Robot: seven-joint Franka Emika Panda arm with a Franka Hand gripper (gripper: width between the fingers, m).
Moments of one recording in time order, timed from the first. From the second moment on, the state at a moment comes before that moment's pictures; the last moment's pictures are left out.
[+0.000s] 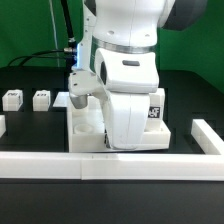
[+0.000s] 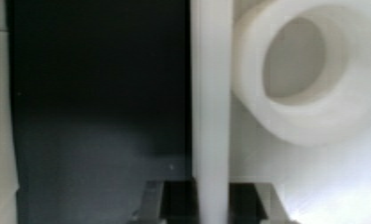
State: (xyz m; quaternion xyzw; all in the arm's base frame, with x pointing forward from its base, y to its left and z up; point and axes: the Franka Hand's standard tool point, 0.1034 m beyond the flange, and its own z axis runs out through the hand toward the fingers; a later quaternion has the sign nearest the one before) arm 0.591 -0.015 0.018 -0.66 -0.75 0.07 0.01
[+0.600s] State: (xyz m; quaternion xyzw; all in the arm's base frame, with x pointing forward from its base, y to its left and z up) arm 0.606 -0.003 0.014 -0.49 -0.87 0.04 -0.04
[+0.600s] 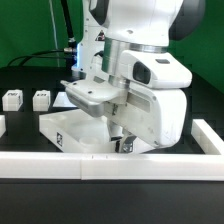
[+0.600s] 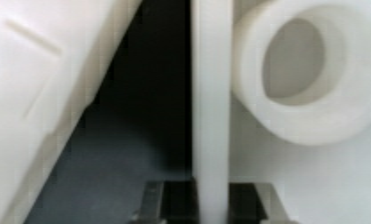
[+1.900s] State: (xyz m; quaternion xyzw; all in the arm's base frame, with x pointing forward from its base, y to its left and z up) arm 0.589 0.059 0.020 -0.12 -0.98 0.11 0.10
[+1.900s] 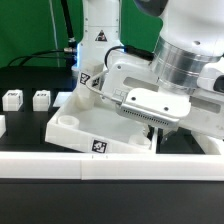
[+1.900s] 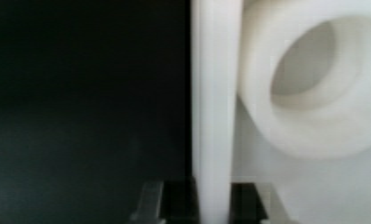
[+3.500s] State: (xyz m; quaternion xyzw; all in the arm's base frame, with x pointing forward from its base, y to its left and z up) arm 0.591 0.090 0.011 -0.04 -0.98 0.07 0.16
